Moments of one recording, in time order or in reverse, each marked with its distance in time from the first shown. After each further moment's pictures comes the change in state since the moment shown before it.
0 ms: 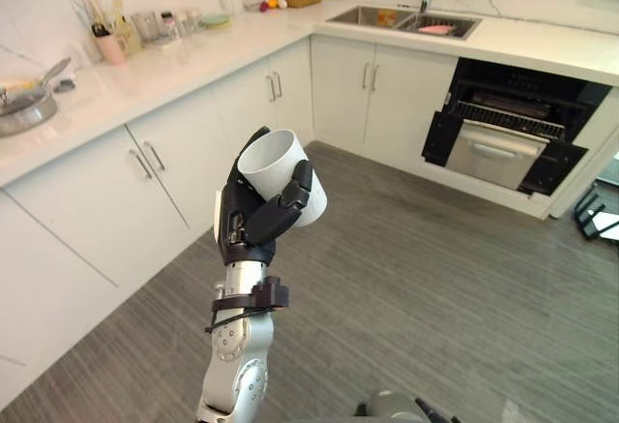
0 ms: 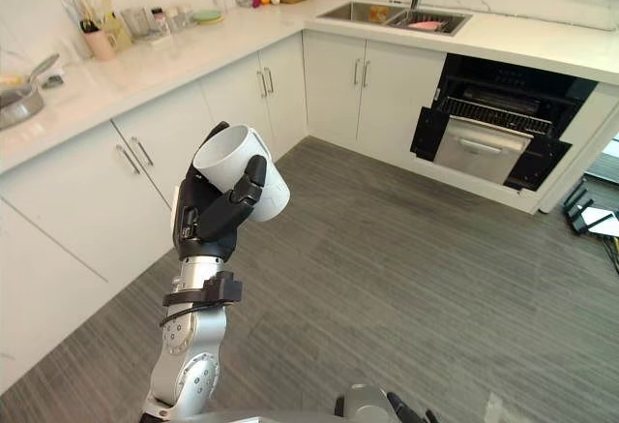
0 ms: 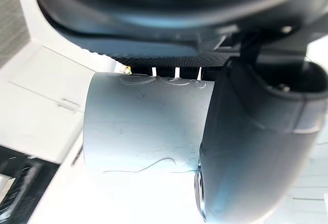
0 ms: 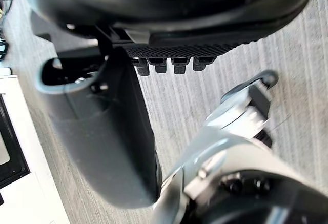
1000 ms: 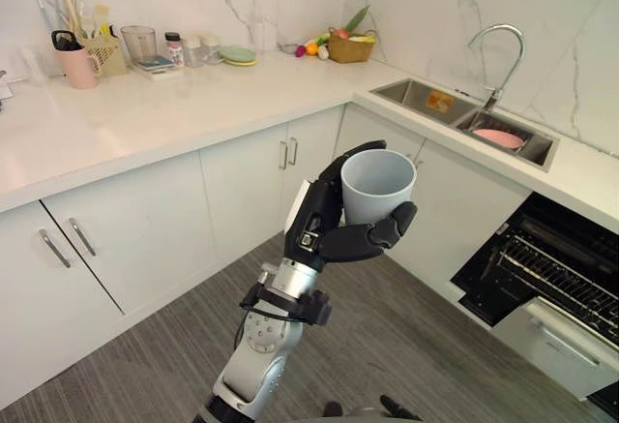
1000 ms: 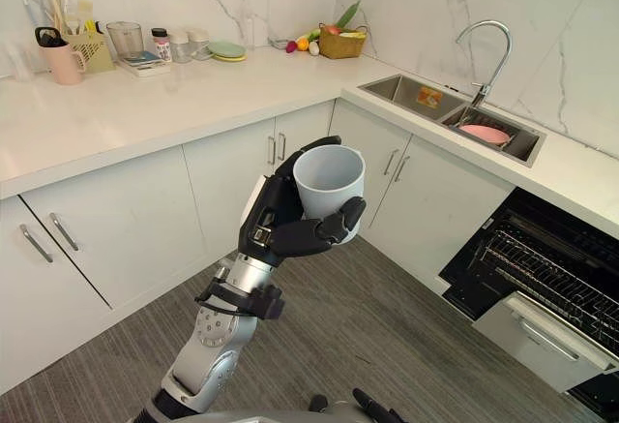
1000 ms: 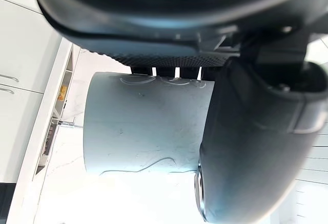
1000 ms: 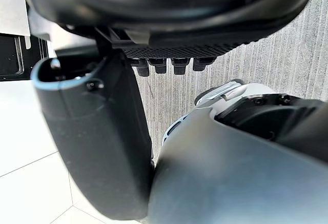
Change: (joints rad) left arm -0.145 0.134 -0.262 0.113 0.156 -0.024 -0.141; right arm -0.085 0.036 0.088 0.035 -0.007 0.137 -0.017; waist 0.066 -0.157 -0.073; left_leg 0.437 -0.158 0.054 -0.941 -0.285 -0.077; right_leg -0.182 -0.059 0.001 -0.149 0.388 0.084
